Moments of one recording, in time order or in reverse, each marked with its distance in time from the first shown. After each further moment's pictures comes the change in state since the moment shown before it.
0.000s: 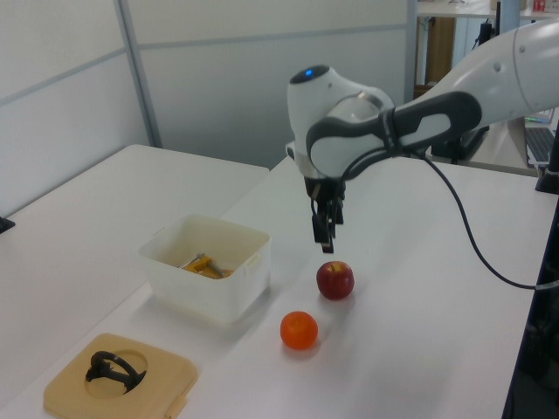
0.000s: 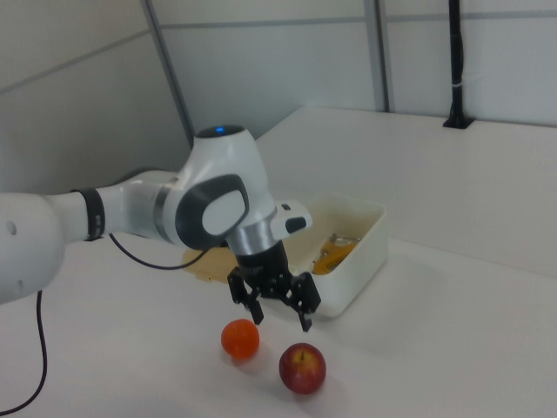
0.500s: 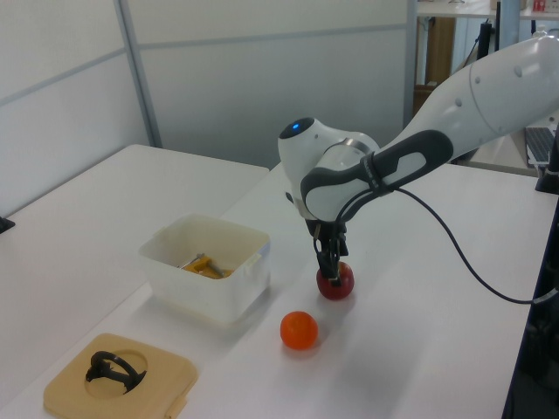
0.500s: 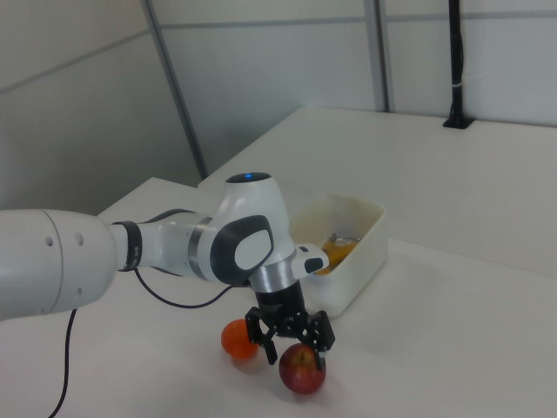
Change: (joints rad) arm 0.002 0.140 0.000 -0.016 -0.086 0.050 -0.001
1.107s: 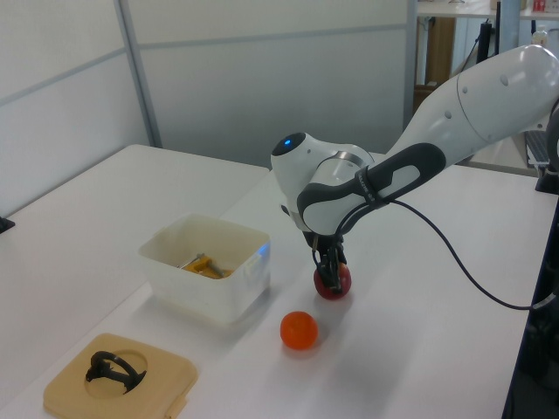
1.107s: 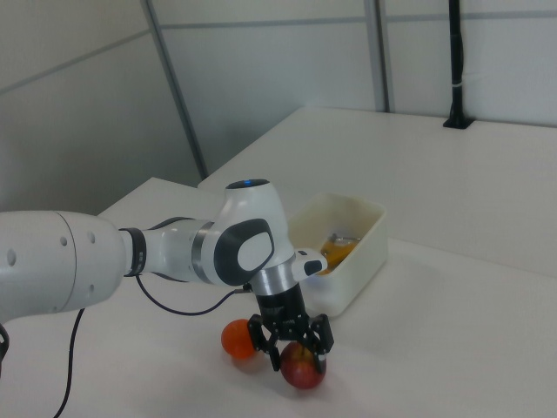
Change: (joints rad) arm 0.017 0.036 0.003 0.015 -0.046 0.001 0.000
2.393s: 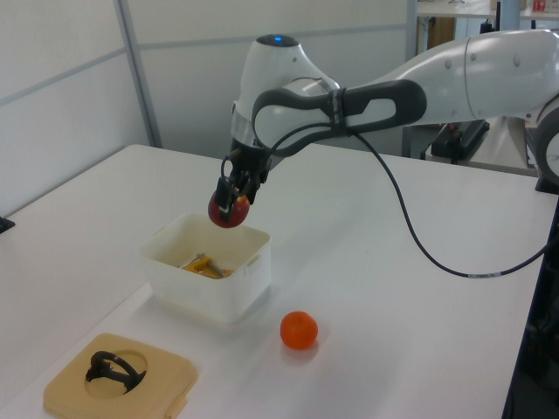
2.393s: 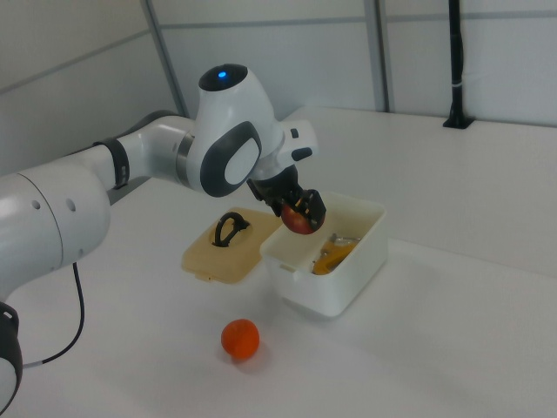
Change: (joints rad) arm 0.020 0.062 0.050 0.412 0.287 0.150 0.255
